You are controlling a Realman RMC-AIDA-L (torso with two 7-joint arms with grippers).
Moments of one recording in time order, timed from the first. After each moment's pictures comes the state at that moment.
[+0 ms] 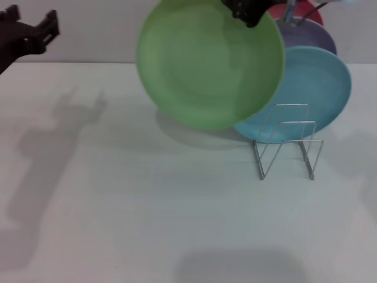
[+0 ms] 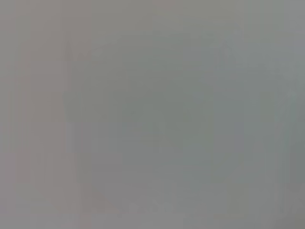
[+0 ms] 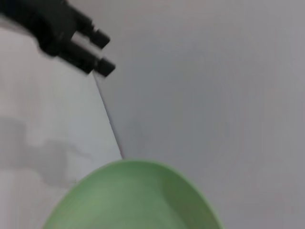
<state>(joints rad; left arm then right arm) -0.03 -2.06 -1.49 -1.63 2.41 -0.24 0.50 0.66 2.07 1.72 1.78 -2.58 1.26 -0.96</state>
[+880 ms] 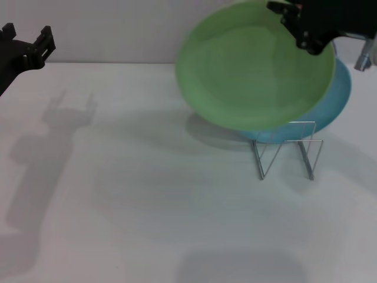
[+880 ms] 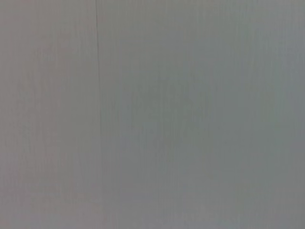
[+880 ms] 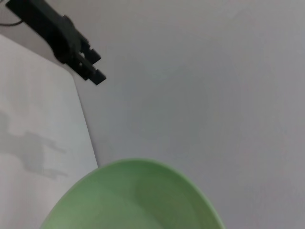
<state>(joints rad) -0.05 -2.07 -1.45 -1.47 2.40 -0.07 0.48 0.21 2.08 1.73 1.98 -2.25 1.06 -1.41</state>
